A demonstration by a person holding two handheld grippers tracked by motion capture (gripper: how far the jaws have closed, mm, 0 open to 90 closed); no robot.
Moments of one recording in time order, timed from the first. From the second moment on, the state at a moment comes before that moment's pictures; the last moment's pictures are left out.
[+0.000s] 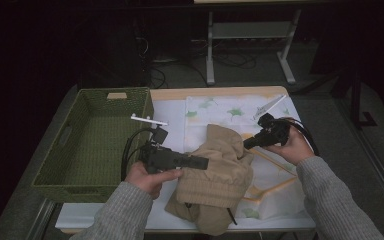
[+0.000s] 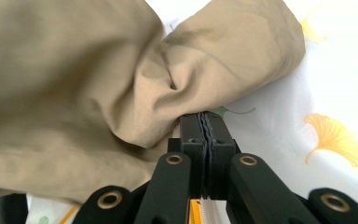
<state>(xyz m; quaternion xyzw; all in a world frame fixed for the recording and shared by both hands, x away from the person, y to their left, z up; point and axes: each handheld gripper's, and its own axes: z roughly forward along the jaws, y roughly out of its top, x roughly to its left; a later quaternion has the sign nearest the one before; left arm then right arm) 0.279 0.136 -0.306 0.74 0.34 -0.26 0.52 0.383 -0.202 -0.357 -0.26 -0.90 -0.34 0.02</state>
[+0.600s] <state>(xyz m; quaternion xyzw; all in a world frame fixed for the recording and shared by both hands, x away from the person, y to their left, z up) 0.290 0.075 -0.345 0.75 0.33 -0.28 0.50 0.373 -0.201 -0.342 -0.24 -0.89 -0.38 0.03</state>
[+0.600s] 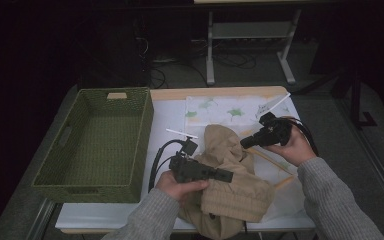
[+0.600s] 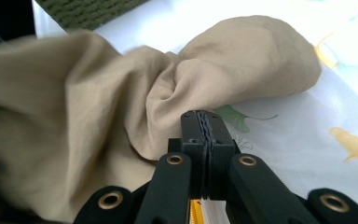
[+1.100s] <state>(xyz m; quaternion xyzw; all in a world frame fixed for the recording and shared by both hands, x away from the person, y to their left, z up) 0.318 0.089 -0.388 0.73 0.47 -0.17 0.46 0.363 -0.193 -0.342 -0.22 -0.90 -0.38 0.04</state>
